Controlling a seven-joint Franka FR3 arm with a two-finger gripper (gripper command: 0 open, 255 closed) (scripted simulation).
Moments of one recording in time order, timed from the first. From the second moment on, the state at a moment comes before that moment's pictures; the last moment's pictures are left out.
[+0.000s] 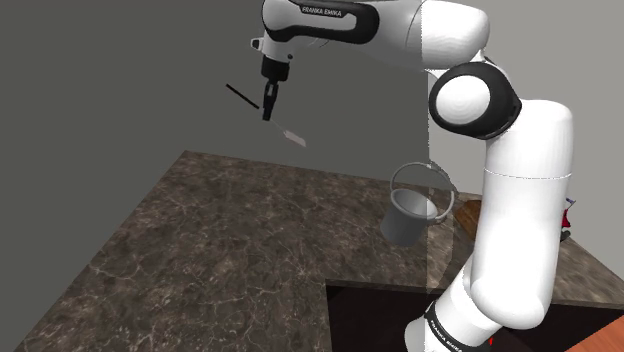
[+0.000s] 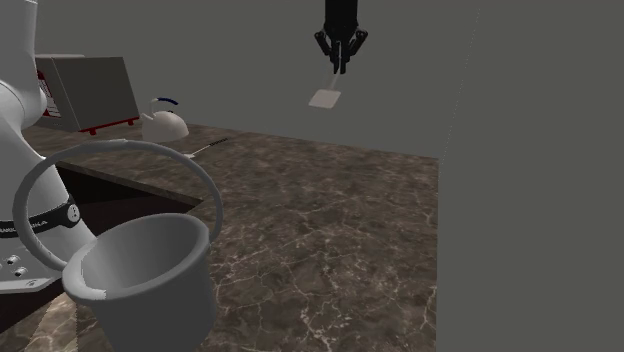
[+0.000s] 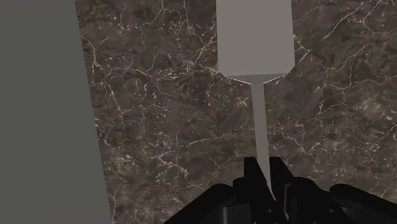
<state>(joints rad) 0.11 0.42 0.05 -1.24 0.03 1.71 -0.73</state>
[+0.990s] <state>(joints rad) 0.06 0.16 0.03 -1.49 0.04 1.70 -0.79</state>
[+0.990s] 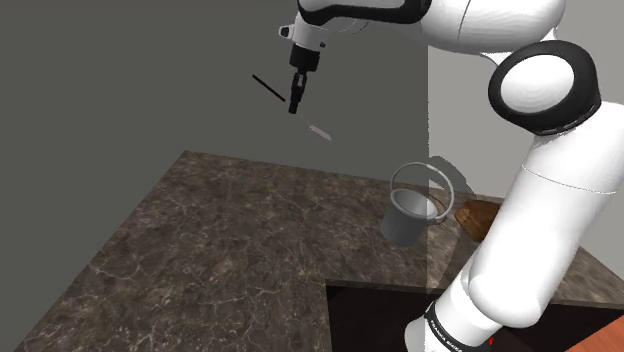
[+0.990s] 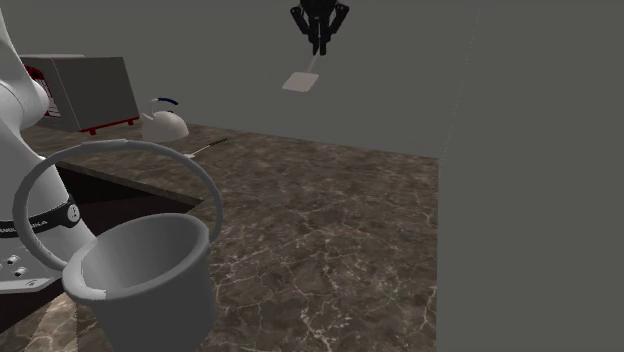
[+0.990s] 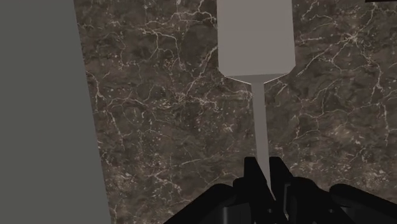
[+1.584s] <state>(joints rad) 0.01 -0.18 -0.02 -1.90 0.05 1.76 -0.90</state>
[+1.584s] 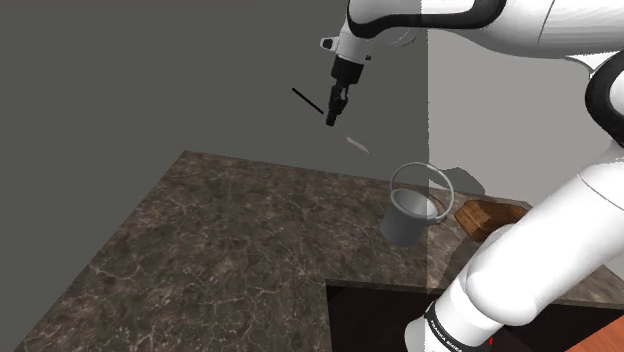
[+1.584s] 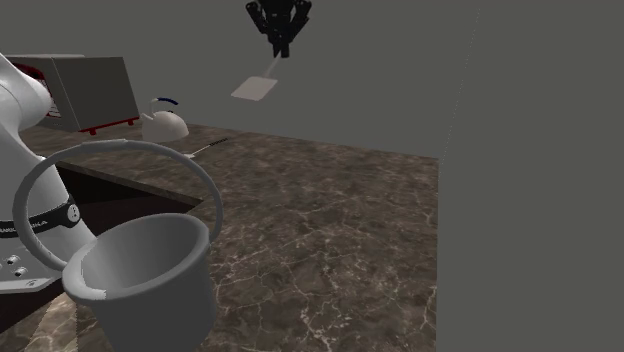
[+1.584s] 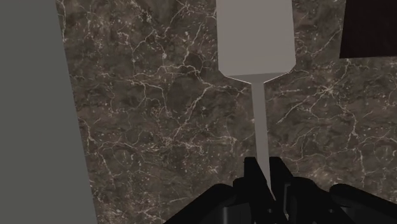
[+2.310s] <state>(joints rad) -0.06 -0.54 -0.12 -2.21 0.00 1.72 -1.04</state>
